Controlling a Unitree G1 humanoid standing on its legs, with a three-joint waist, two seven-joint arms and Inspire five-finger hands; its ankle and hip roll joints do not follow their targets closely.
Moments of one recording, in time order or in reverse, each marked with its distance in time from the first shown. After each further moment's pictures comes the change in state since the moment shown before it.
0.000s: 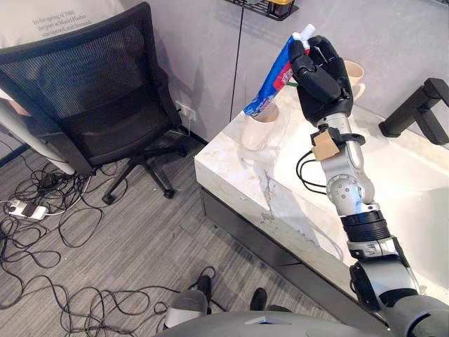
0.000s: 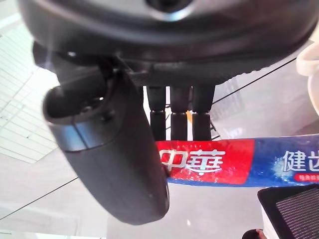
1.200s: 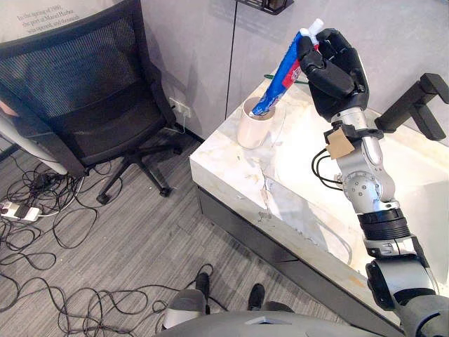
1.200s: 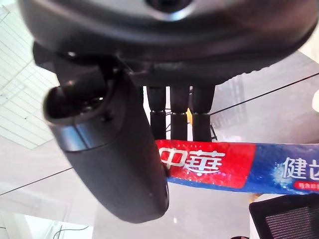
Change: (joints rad) left arm 0.000 0.005 0.003 0.000 -0.001 -0.002 -0.004; right arm 0.000 -0.104 -0.015 -0.020 -0.001 0.026 0.046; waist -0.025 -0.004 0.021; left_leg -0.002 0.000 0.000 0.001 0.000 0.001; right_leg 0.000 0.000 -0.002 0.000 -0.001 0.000
